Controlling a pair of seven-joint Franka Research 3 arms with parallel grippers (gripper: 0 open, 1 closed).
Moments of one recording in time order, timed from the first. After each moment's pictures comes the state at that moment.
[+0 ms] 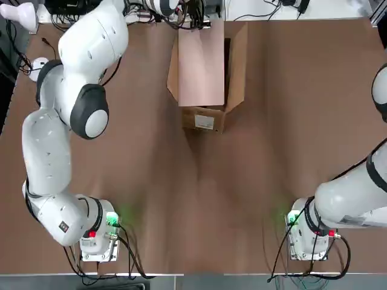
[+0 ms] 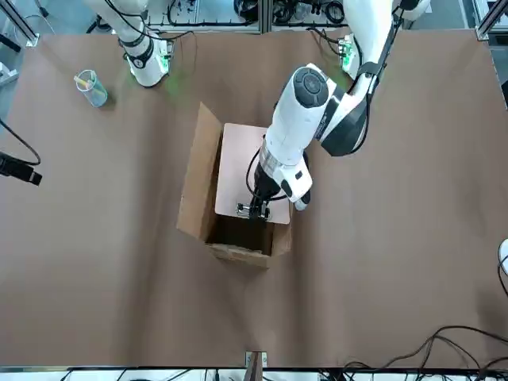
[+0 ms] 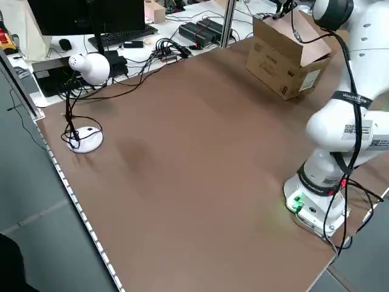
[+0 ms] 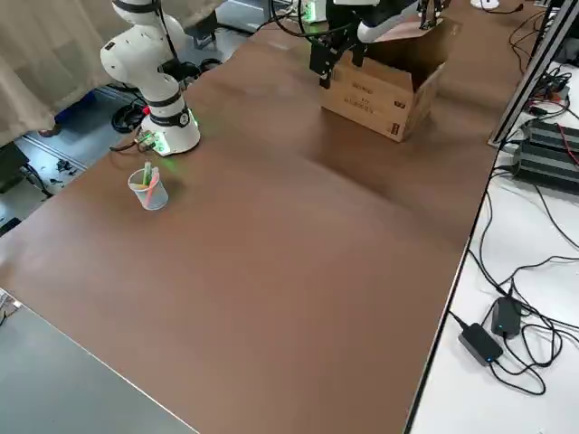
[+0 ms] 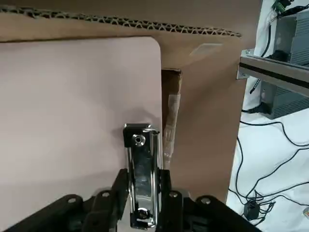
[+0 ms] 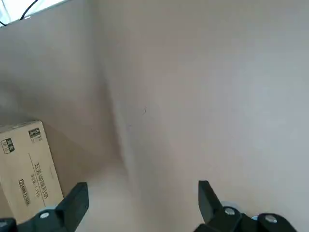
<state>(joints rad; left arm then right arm) -0.65 0.61 -0.02 -1.16 -0.14 2.18 -2.08 -0.09 0.28 -0.03 -1.18 0.08 1.41 0.19</state>
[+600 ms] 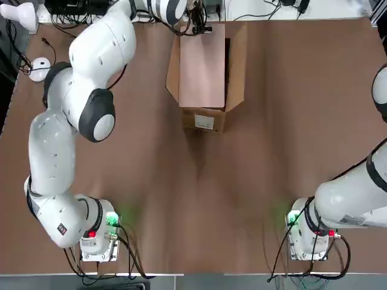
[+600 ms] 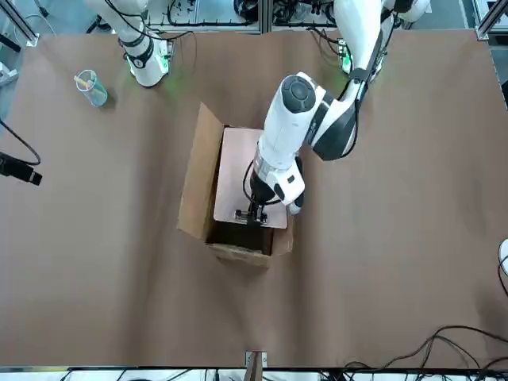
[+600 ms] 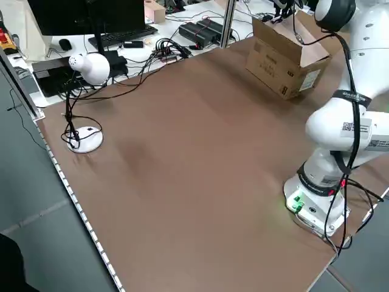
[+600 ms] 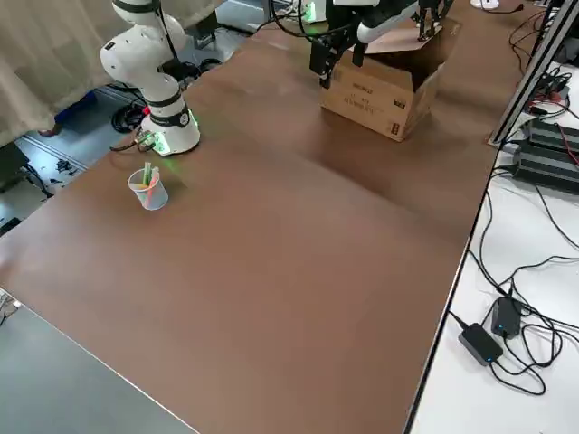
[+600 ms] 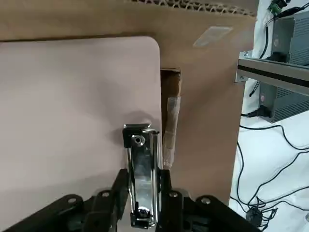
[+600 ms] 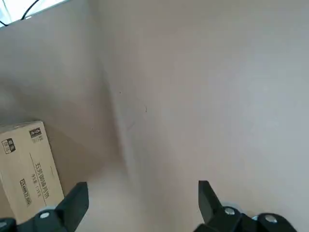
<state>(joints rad) -0.72 0.66 0.07 -1.16 -0.14 2.23 -2.08 -0.09 0.28 -0.03 -1.18 0.08 1.41 0.19</state>
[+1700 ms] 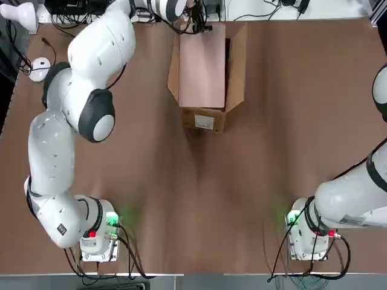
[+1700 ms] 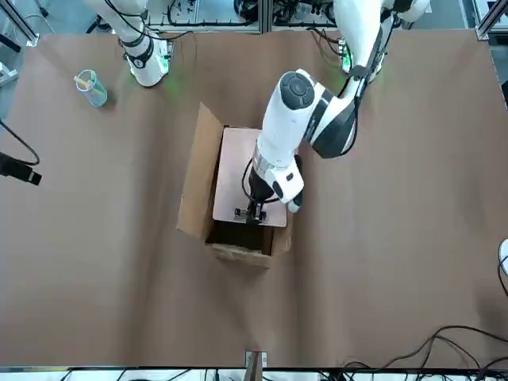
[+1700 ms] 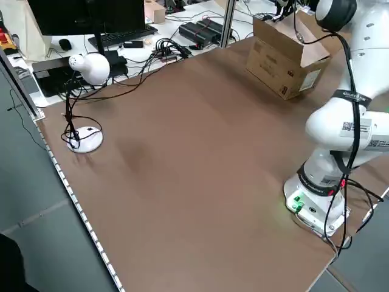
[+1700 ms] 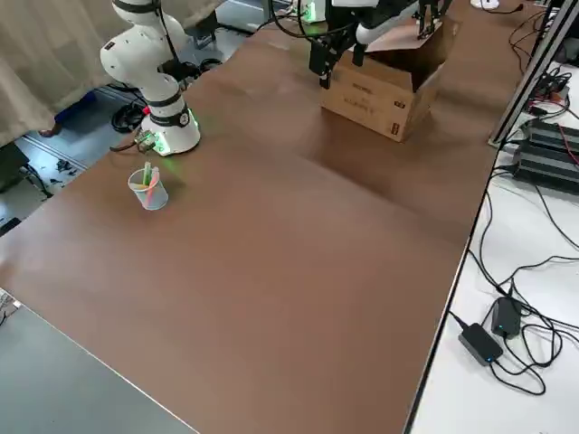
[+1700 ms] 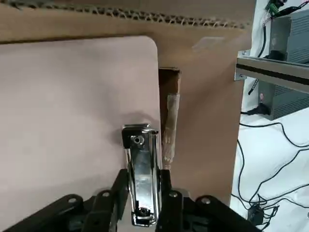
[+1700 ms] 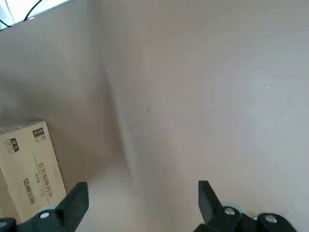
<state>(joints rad) -0.73 0.64 0.07 -1.14 -0.14 2.17 -2.07 -0.10 0.28 -0.03 -1.18 0.10 1.41 0.20</state>
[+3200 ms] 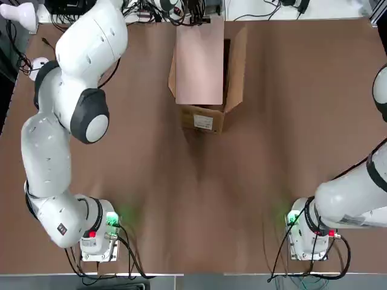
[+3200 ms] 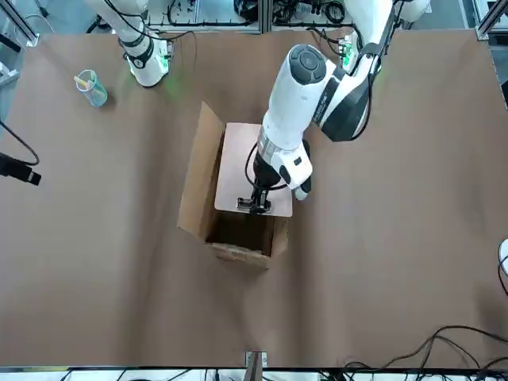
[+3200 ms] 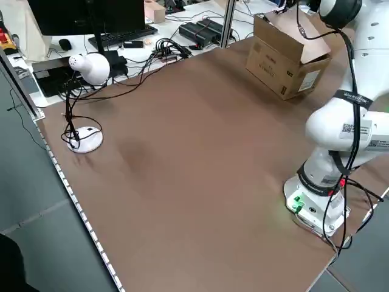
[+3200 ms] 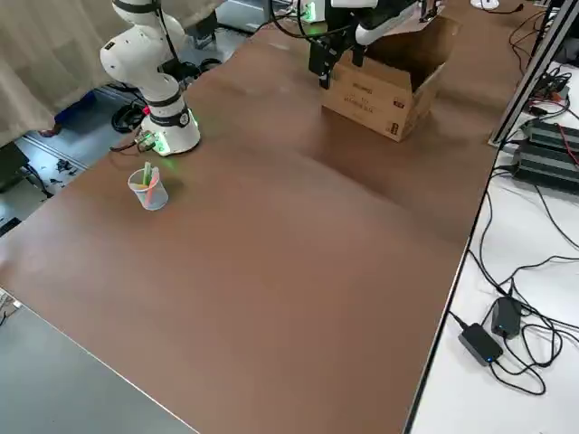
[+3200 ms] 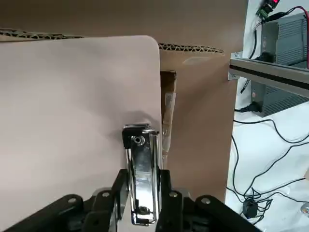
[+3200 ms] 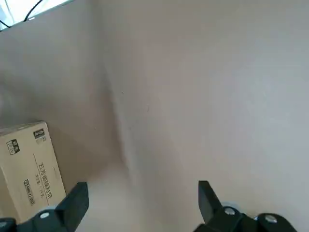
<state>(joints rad) -0.72 0.58 0.07 -1.14 -0.14 2.12 -2.07 -0.10 0.28 -0.03 -1.18 0.10 1.41 0.20</state>
